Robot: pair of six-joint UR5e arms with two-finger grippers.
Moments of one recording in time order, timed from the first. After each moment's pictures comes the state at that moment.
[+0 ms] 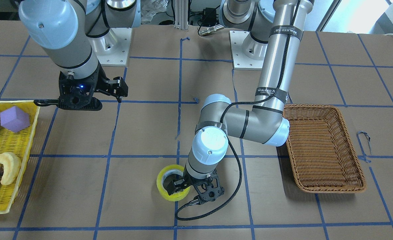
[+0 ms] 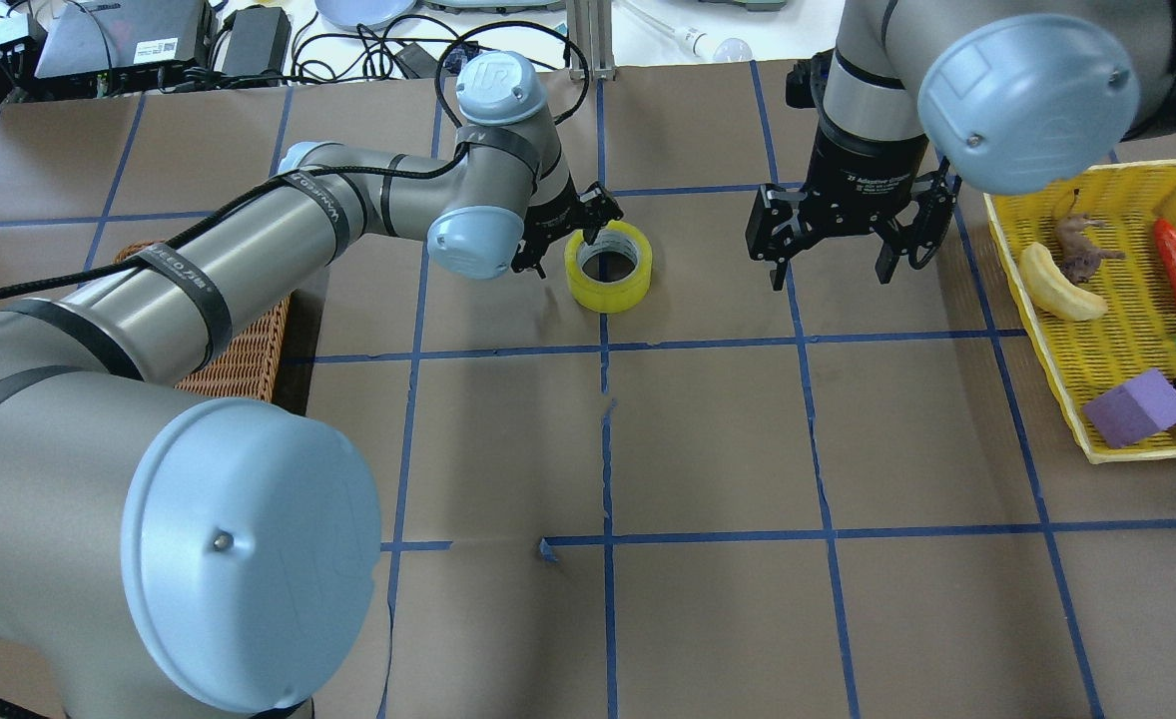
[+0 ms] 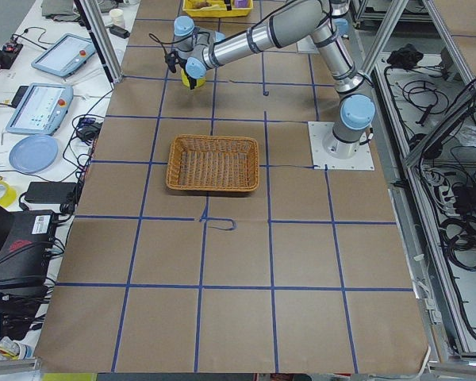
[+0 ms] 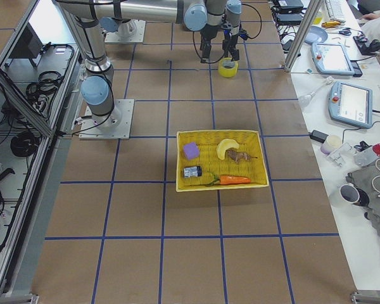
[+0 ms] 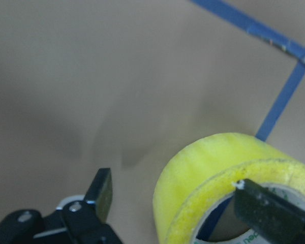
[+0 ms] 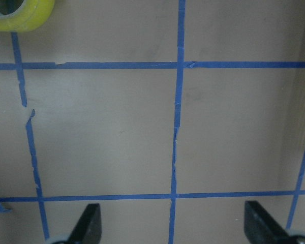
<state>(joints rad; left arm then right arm) -1.83 -2.27 -1.43 -0.92 1.47 -0.68 1.65 -1.44 1.57 -1.53 -1.62 0.07</state>
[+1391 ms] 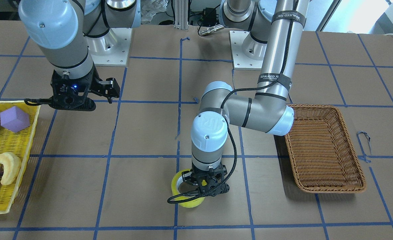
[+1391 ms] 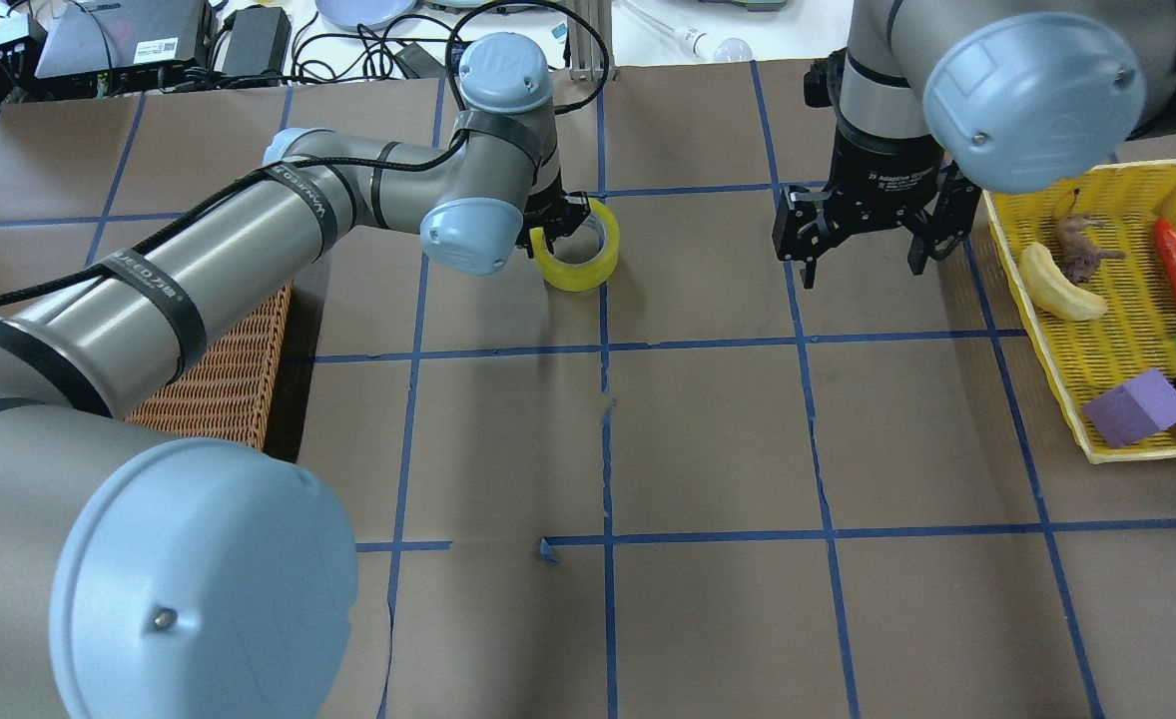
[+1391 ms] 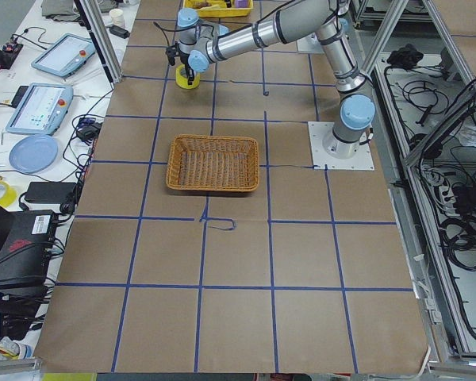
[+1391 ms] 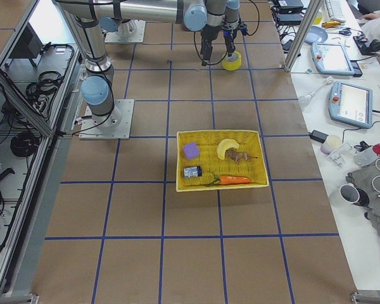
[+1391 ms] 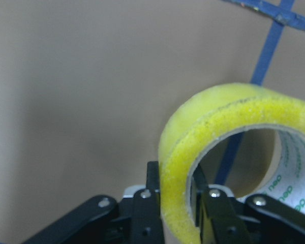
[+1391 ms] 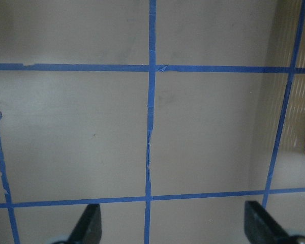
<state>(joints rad) -1.81 -2.19 -1.45 -0.97 1.66 -0.38 1.64 -1.45 1.57 -1.53 -1.68 0.06</state>
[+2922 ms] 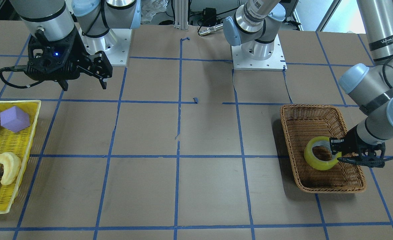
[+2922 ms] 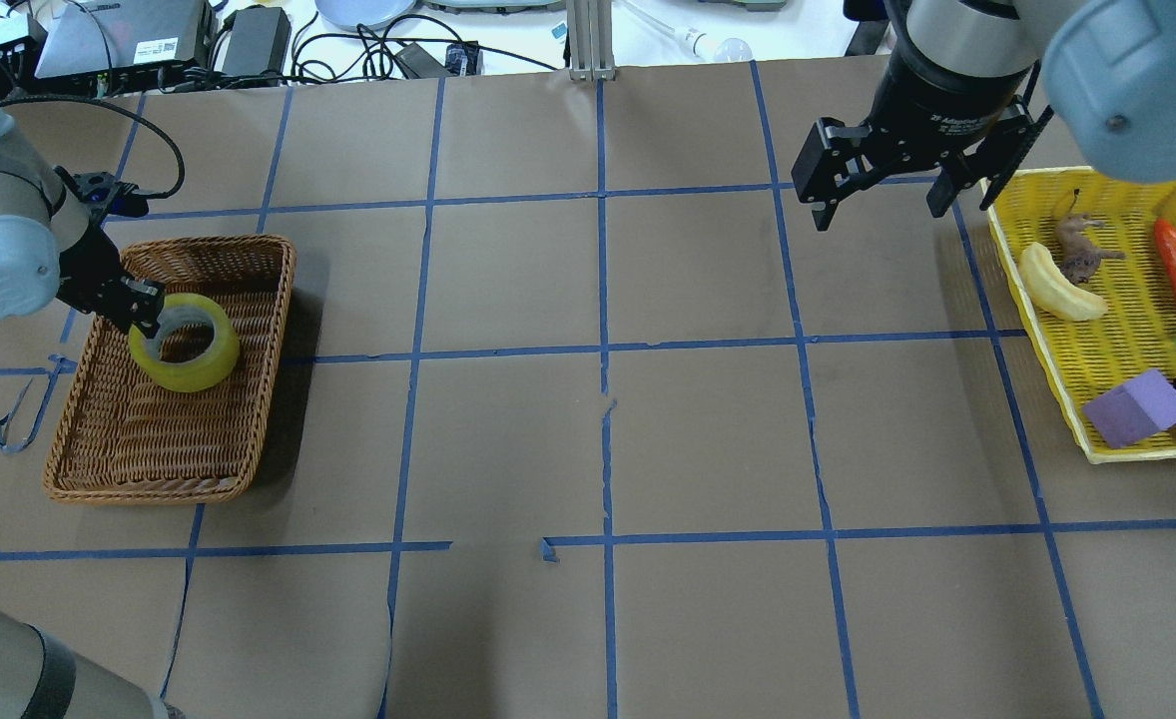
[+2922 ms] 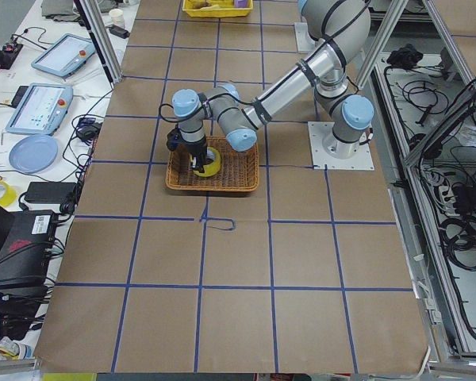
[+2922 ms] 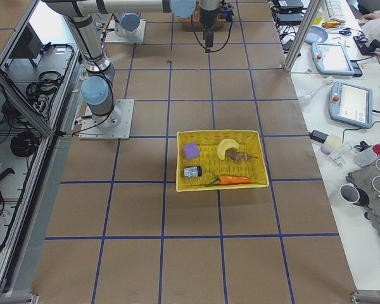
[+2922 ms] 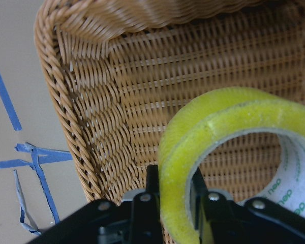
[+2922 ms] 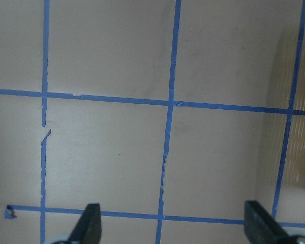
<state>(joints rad) -1.10 -1.96 -1.76 -1.00 1.71 0.62 1.60 -1.56 1.55 -1.58 -1.57 -0.06</state>
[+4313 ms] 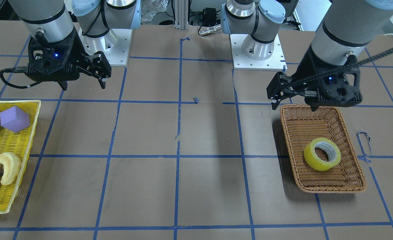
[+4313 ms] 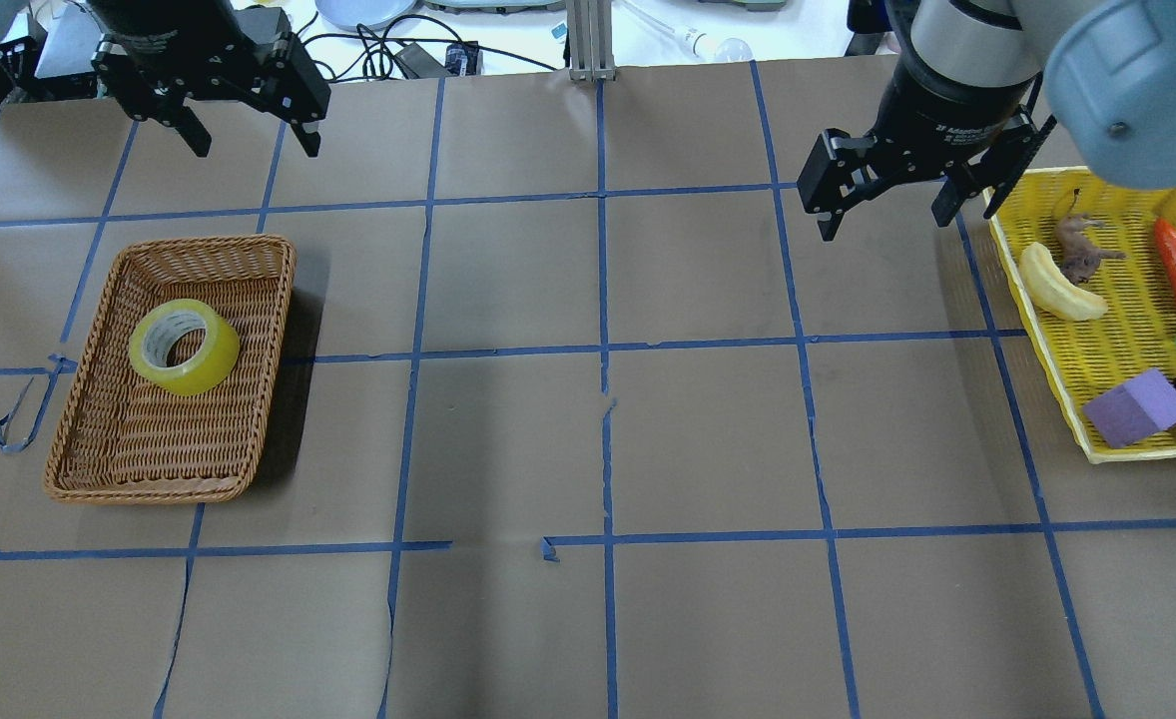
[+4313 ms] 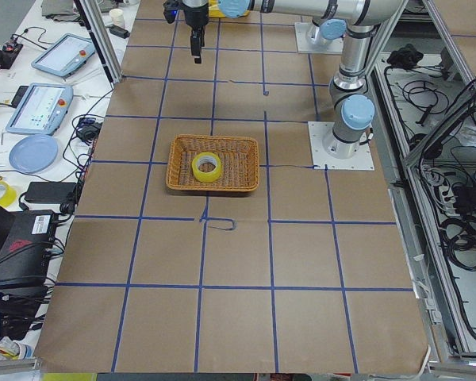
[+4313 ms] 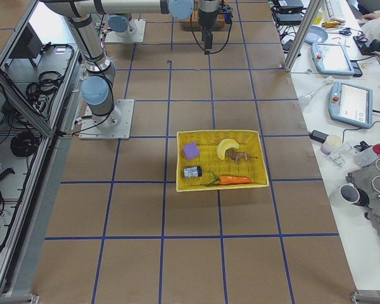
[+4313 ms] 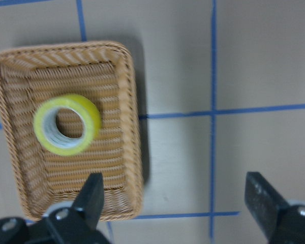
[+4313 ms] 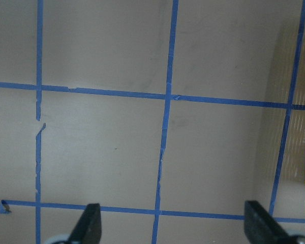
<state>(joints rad) -1.57 -1.73 -1.31 -1.65 1.60 0.03 1.59 -1.56 1.56 -1.58 -1.58 -0.06</state>
